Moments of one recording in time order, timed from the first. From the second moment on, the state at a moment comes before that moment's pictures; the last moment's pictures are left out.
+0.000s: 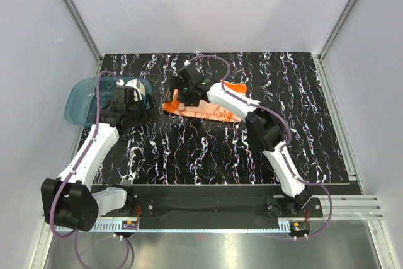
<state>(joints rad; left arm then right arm) -0.16 1.16 0.92 -0.58 0.10 -0.40 0.75 2.41 2.12 -0.48 -0.09 0.79</state>
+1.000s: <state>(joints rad) -0.22 1.22 0.93 -0.63 0.02 -0.42 0.30 1.86 1.17 -0.36 -0.10 0.73</state>
